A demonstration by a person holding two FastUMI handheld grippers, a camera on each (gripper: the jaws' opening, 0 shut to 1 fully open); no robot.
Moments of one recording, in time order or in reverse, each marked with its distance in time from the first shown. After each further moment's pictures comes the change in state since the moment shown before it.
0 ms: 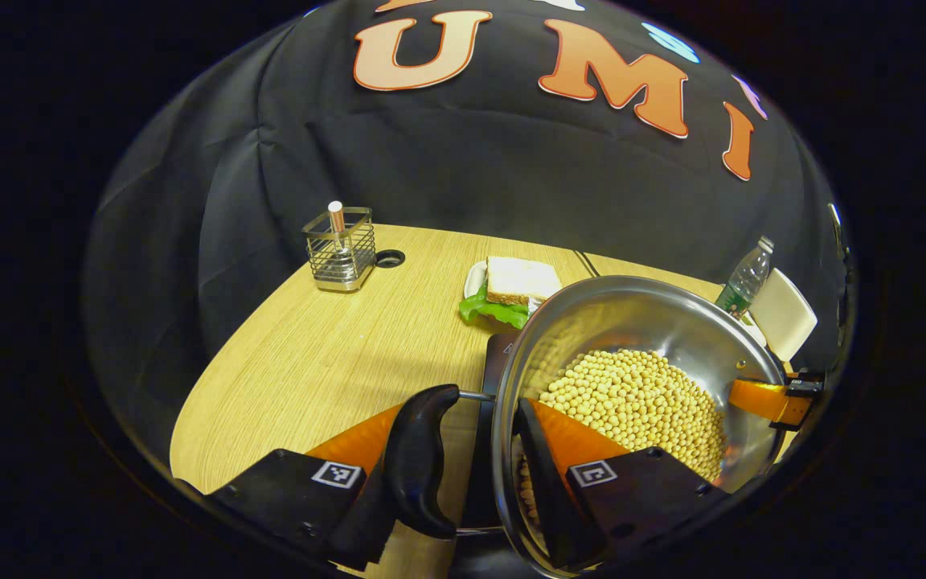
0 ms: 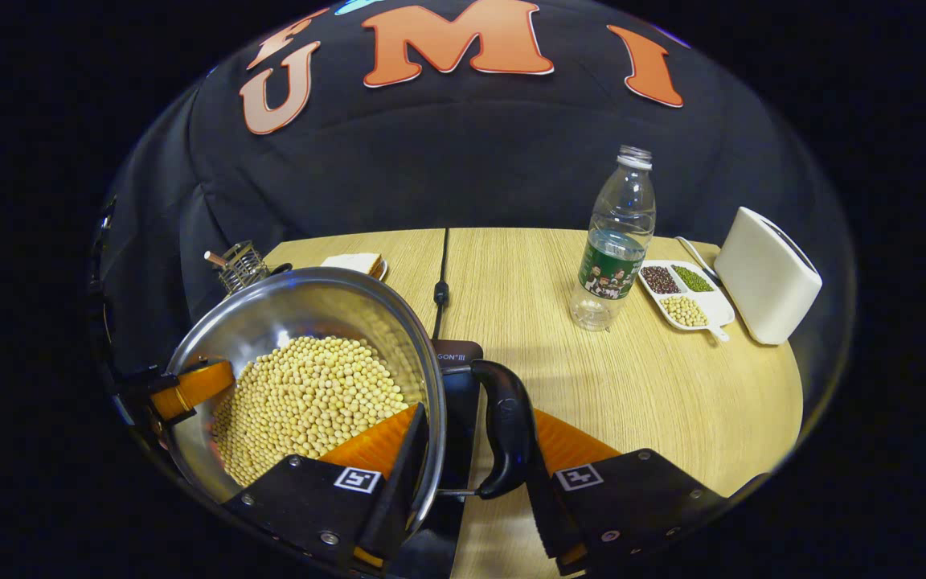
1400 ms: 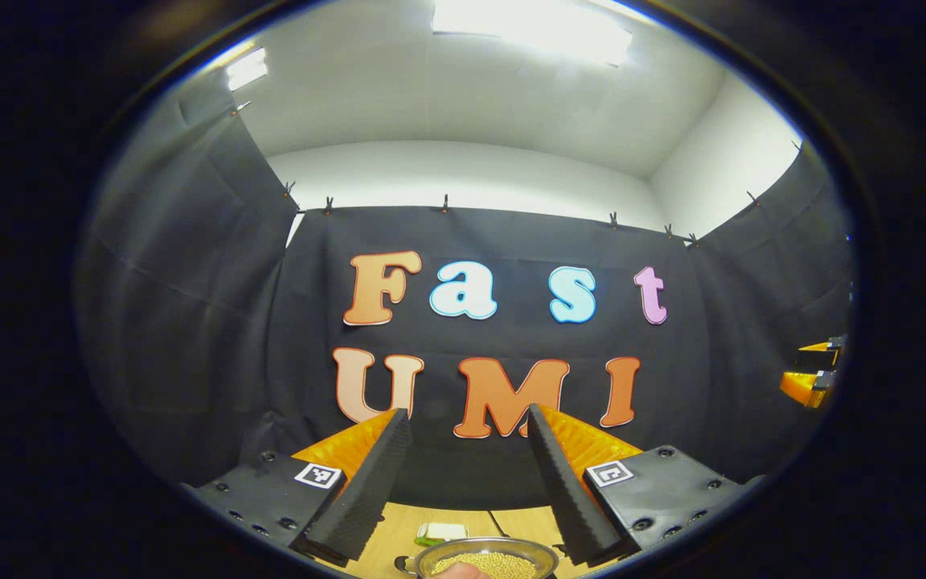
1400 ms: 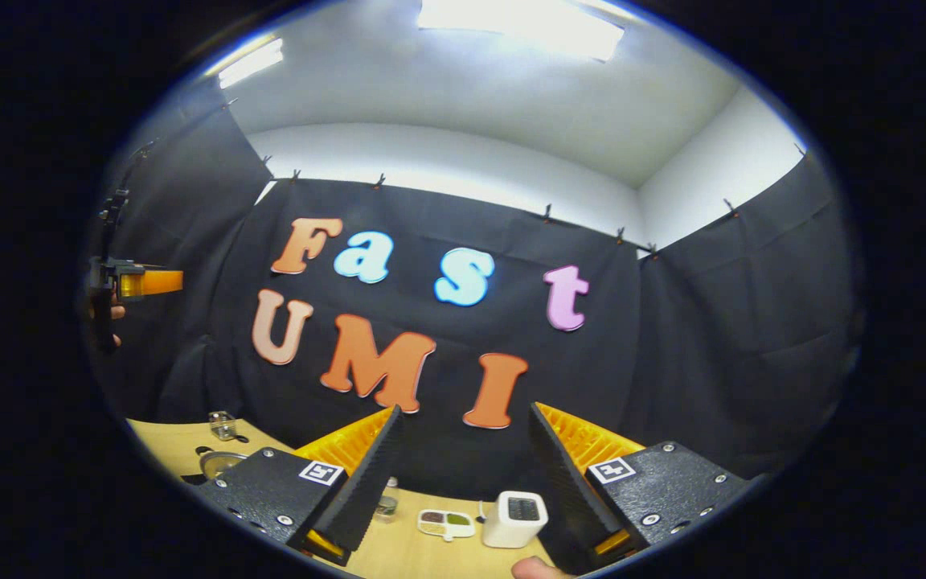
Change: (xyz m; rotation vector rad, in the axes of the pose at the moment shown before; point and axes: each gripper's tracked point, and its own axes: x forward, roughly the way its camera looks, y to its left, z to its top) left arm -0.477 -0.097 0.334 0.041 -0.994 -0.124; right arm -0.542 -0.205 0.225 -0.183 -1.044 -0.315
